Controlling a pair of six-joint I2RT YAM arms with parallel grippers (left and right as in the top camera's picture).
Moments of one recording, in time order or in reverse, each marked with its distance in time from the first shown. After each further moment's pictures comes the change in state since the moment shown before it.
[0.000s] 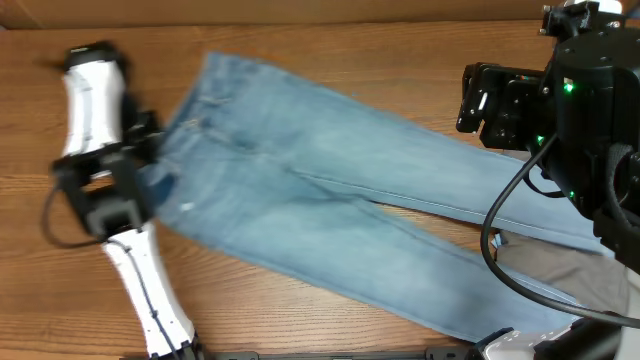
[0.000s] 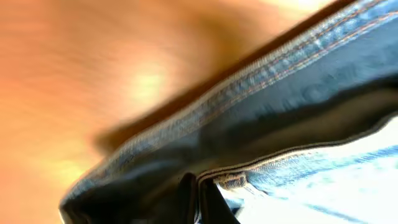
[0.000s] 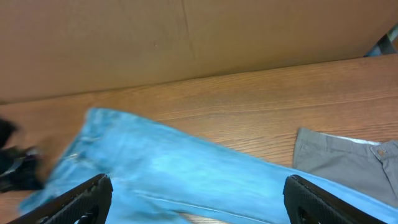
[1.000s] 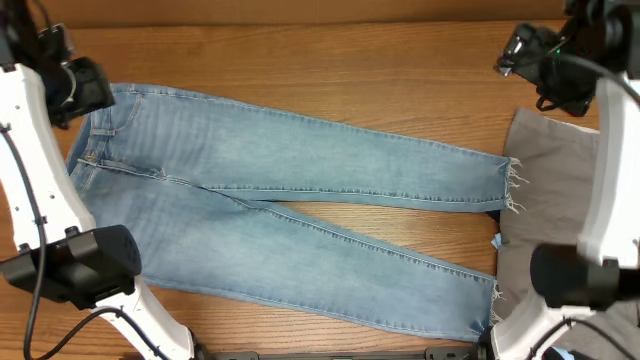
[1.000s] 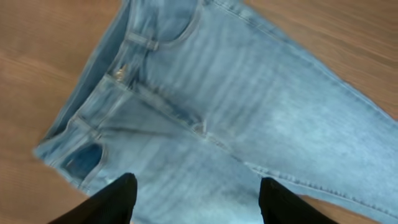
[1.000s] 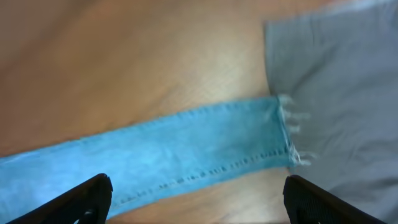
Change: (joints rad) left arm -0.008 -0.546 0.000 0.037 0.071 0.189; right arm -0.565 0.364 -0.187 -0.001 -0.405 0.026
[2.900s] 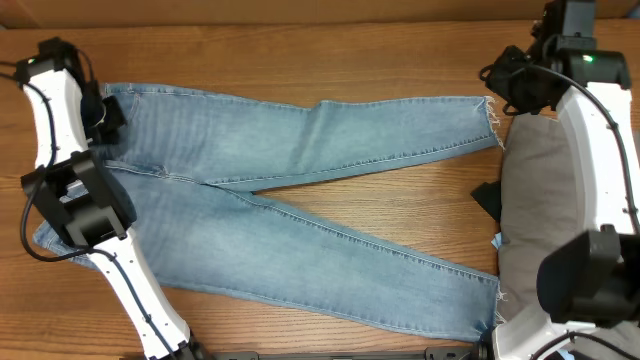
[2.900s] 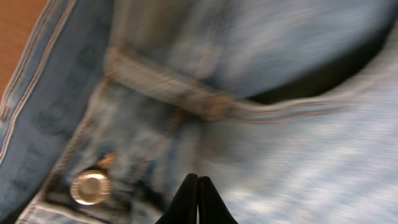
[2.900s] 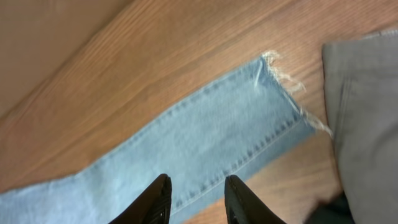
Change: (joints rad) left arm 0.091 0.520 -0.039 0.267 -0.091 -0.050; right arm -0.024 -0.105 -0.590 0.648 -0.111 0.030
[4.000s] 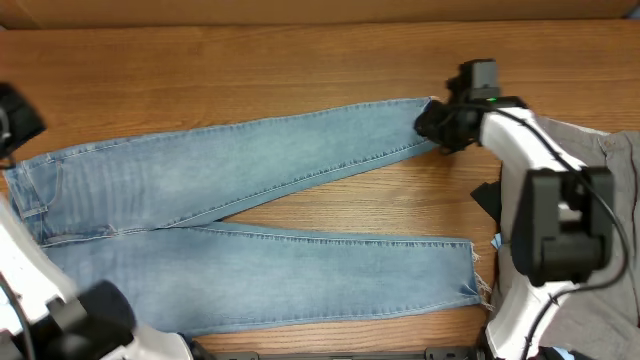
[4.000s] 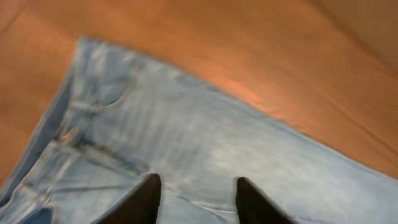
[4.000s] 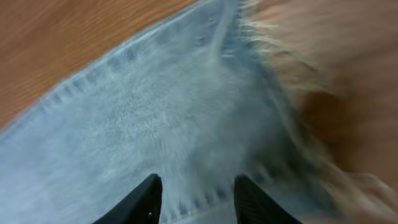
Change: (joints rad) left arm 0.142 -0.809 -0.235 -0.089 0.176 -0.018; right arm 0.161 0.223 -0.373 0.490 -0.097 -0.074
